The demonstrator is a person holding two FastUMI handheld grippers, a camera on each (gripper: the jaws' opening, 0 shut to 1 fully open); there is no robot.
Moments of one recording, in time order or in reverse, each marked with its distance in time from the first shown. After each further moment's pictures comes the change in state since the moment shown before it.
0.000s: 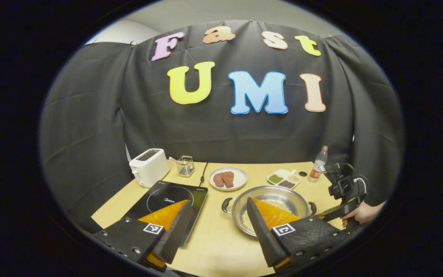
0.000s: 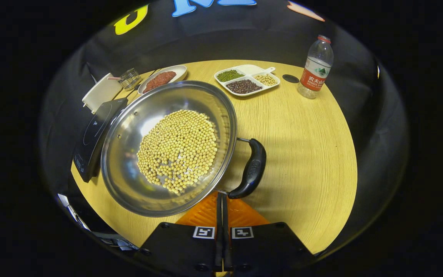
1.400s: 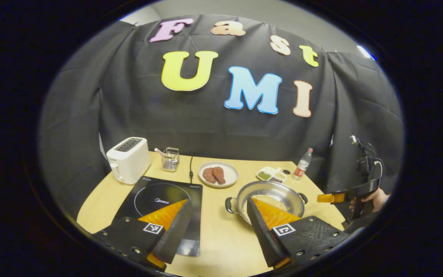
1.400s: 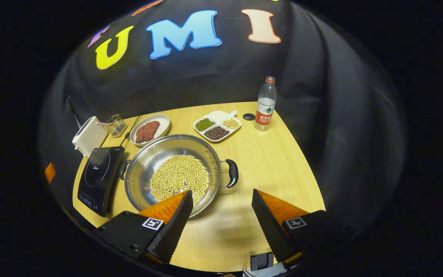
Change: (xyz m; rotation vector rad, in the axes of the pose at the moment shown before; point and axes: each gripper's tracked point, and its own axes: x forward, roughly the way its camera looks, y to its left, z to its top) left arm 0.057 0.086 -0.021 -0.078 0.073 -0.327; right arm -0.117 0.021 0.041 0.202 -0.304 -0.206
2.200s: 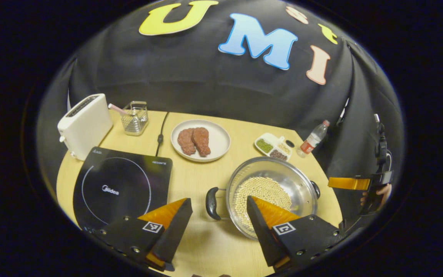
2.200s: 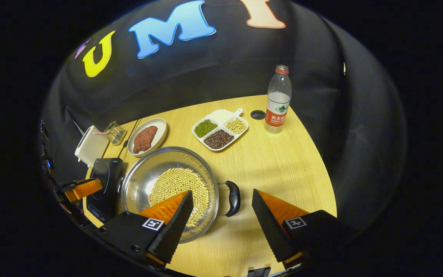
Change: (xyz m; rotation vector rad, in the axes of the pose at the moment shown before) left arm 0.197 -0.018 -0.091 -0.092 0.381 -0.040; right arm 0.091 -0.018 0.029 0.032 0.109 0.107
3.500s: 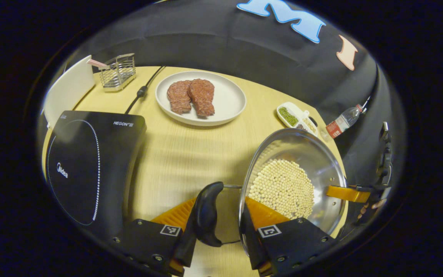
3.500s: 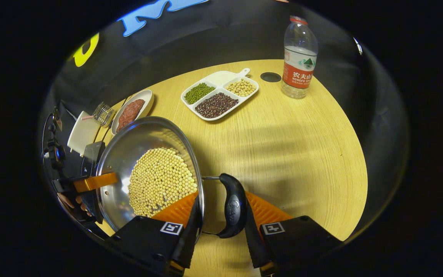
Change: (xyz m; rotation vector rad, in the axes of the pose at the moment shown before) left arm 0.100 0.006 -0.058 -0.094 0.218 0.011; right arm 0.087 -0.003 -0.047 0.030 0.186 0.052
